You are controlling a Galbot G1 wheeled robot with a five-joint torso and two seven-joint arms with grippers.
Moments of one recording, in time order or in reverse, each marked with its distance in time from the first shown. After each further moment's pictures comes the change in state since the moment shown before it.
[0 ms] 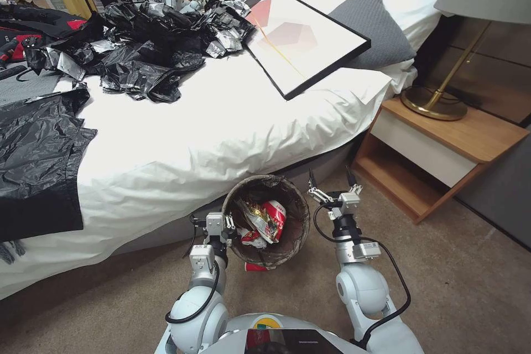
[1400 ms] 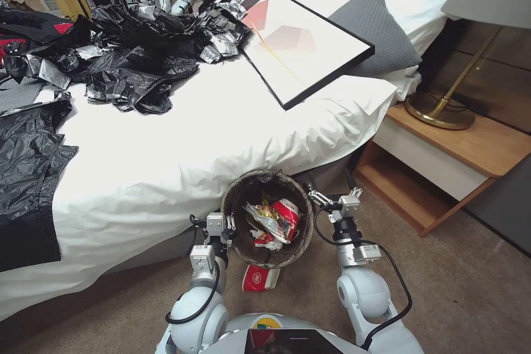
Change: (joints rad) left arm 0.002 0.002 -0.001 0.001 0.002 -0.001 -0.001; right arm -0.022 -0.004 -0.002 0.004 -0.003 -0.015 0.006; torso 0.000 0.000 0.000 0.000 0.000
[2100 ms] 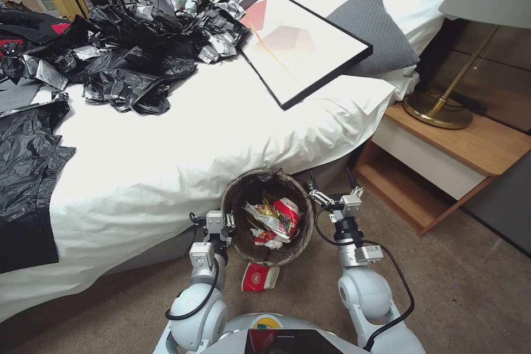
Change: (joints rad) left arm -0.008 -0.002 -0.010 0.001 -0.006 -0.006 0.007; right arm -0.001 -0.007 0.000 0.013 0.001 0.002 0.005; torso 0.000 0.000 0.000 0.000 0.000
